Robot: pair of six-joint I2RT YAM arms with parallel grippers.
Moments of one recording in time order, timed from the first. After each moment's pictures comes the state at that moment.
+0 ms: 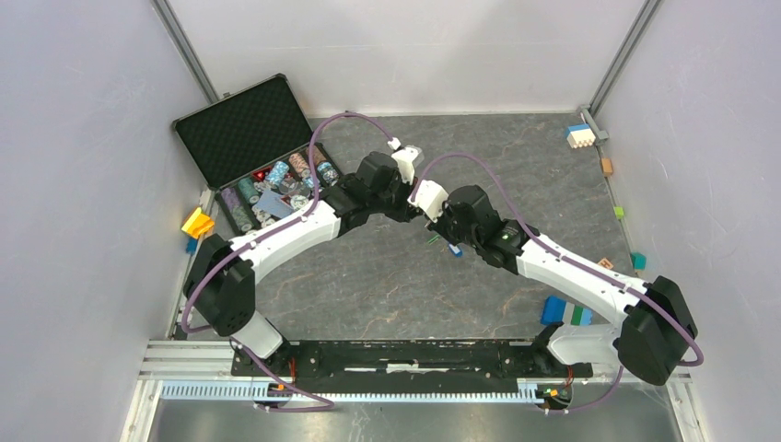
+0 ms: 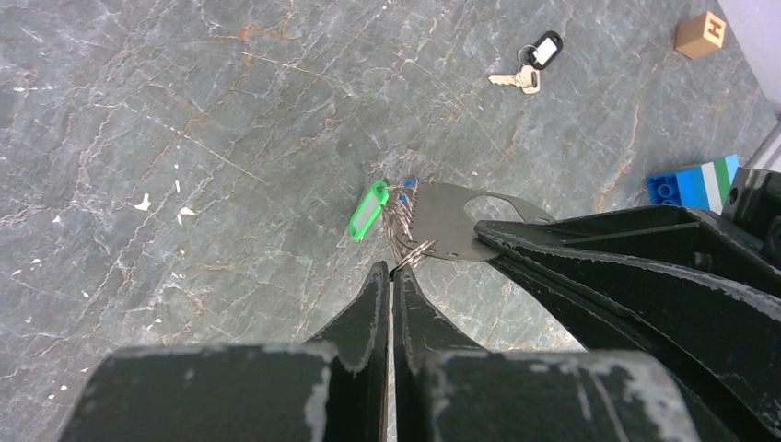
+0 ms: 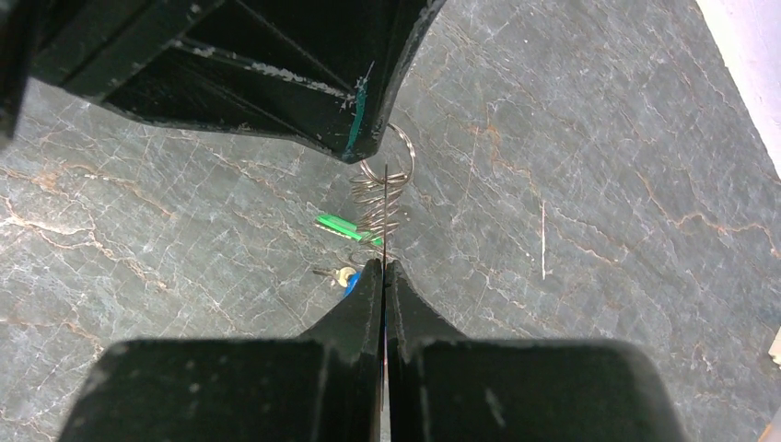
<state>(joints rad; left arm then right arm) -0.73 1.58 1.20 -0.23 0.18 -0.30 0.77 1.27 0.88 -0.24 0.11 -0.36</state>
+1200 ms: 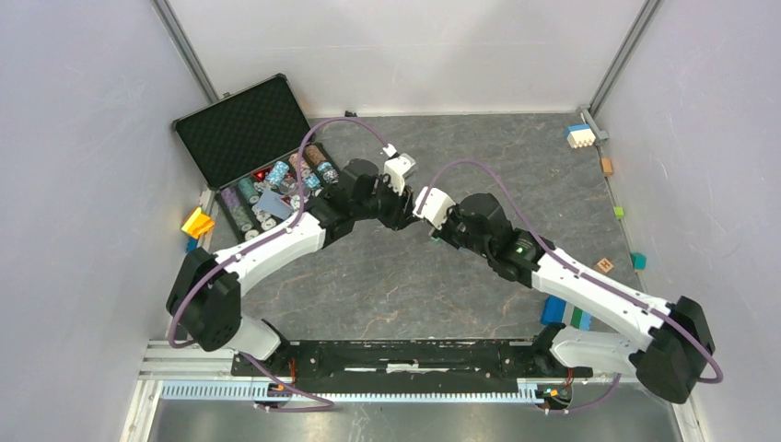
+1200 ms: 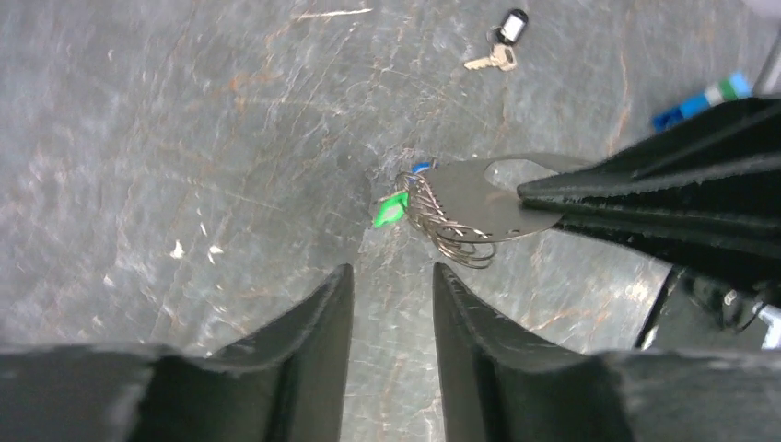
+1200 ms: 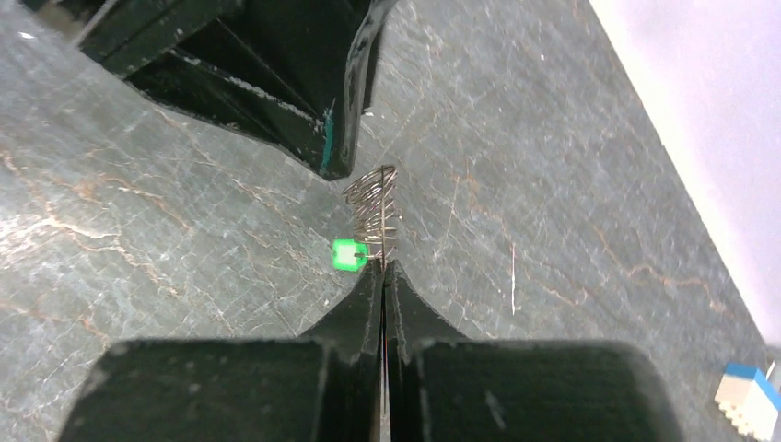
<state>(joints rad) -0.70 1.48 1.06 -0.10 0.27 -0.13 0.81 1.17 0.84 -0.18 0.12 -0.43</state>
